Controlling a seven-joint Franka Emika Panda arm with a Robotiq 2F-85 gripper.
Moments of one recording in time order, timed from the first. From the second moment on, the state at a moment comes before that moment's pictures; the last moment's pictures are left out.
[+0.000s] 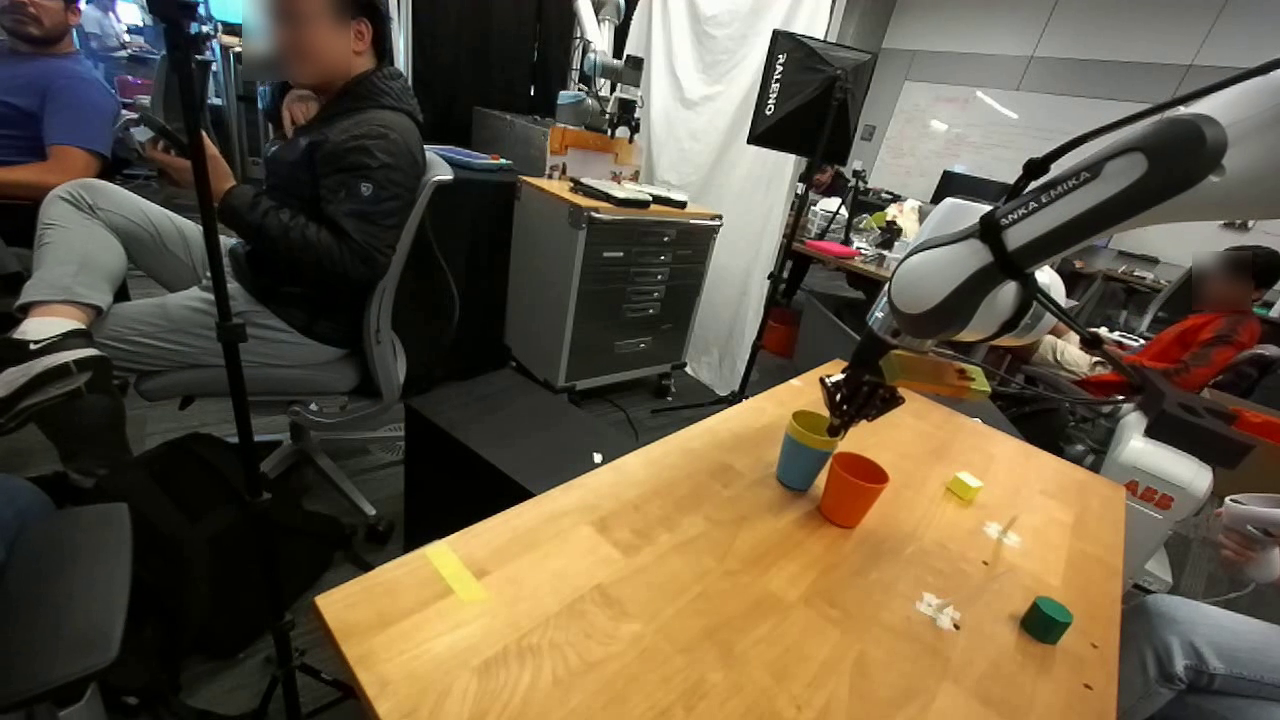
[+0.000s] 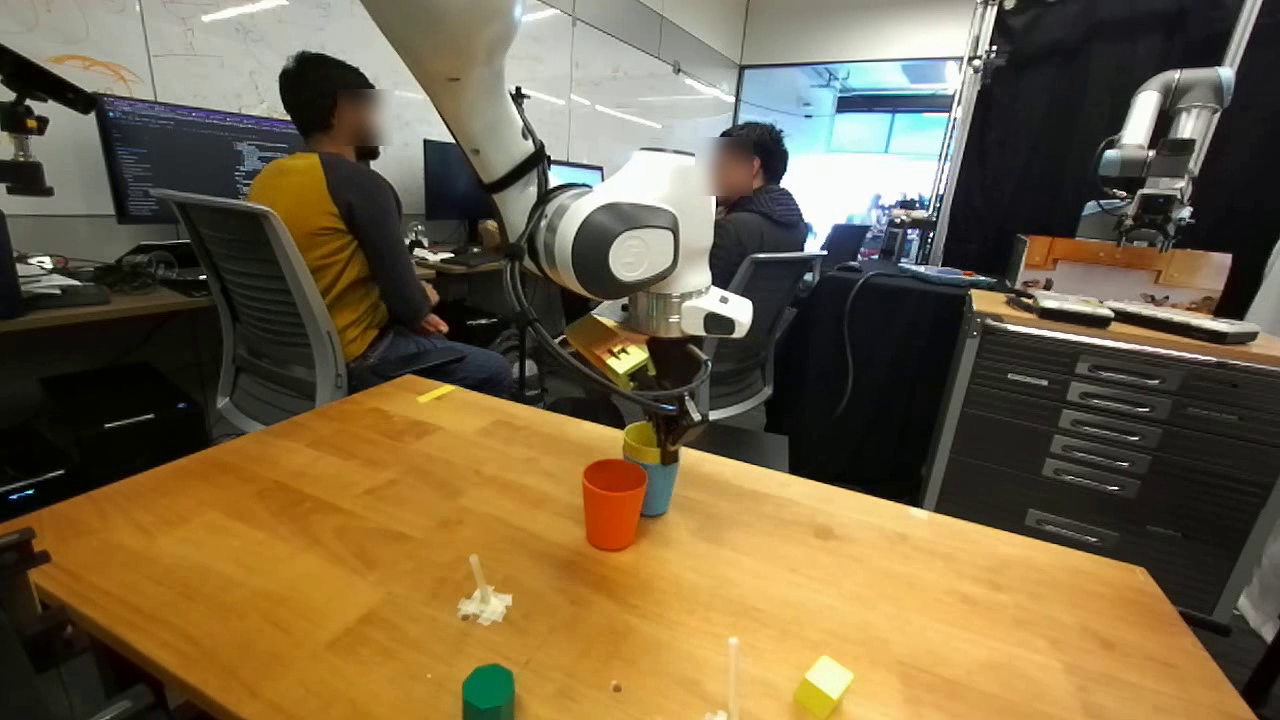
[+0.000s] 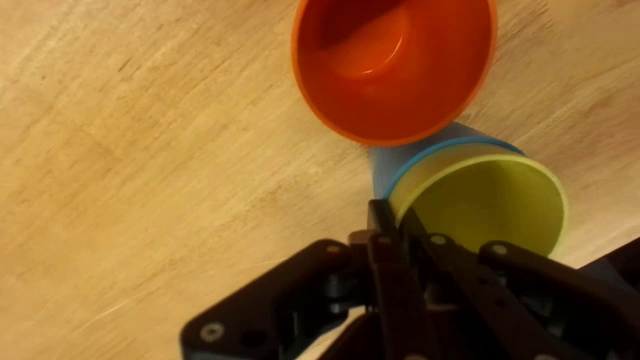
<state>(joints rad) -0.11 0.81 -0.10 -1.65 0.15 2.62 0.15</state>
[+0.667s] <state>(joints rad) -0.10 0.81 -0.10 -1.64 0.15 2.62 0.15</state>
